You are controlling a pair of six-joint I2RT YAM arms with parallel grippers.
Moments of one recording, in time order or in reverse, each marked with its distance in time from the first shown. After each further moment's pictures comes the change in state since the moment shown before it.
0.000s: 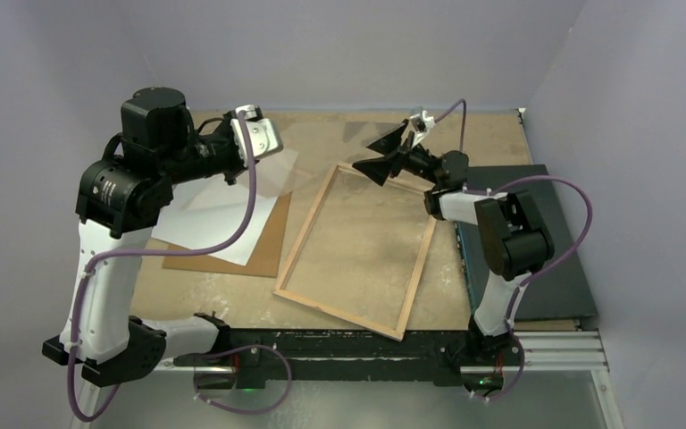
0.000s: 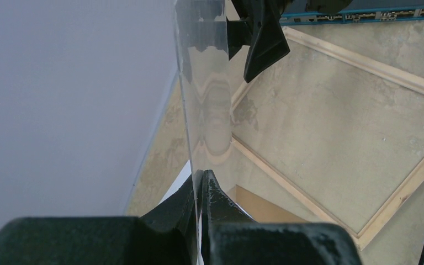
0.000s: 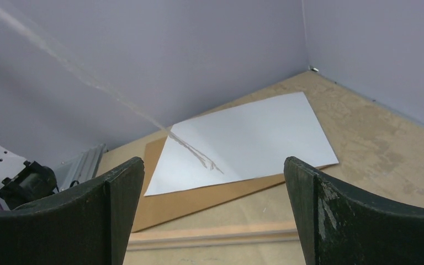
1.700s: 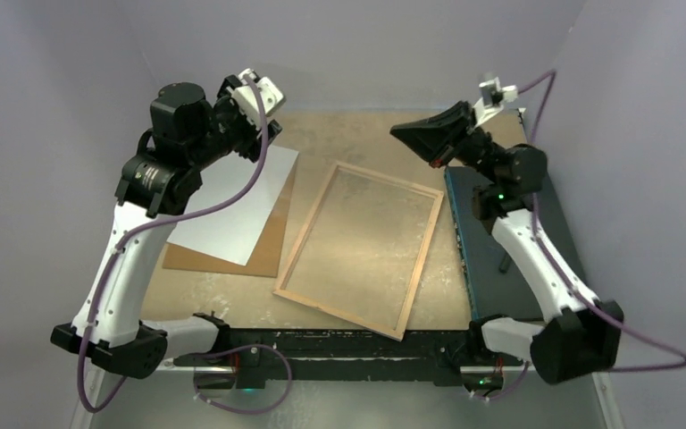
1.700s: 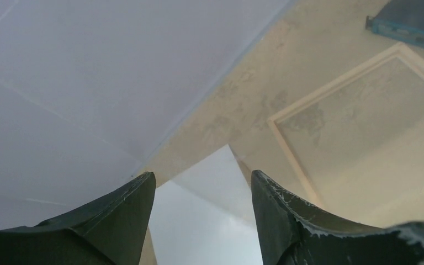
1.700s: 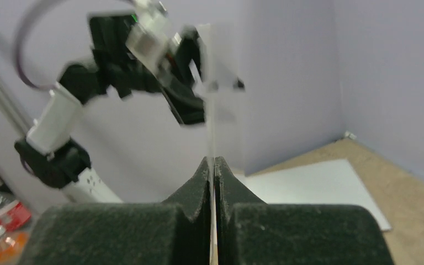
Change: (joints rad) left arm 0.023 -0.011 -0.227 0.384 -0.314 -0.233; right arm -0.056 -0.586 0.013 -0.311 -0.009 0.317
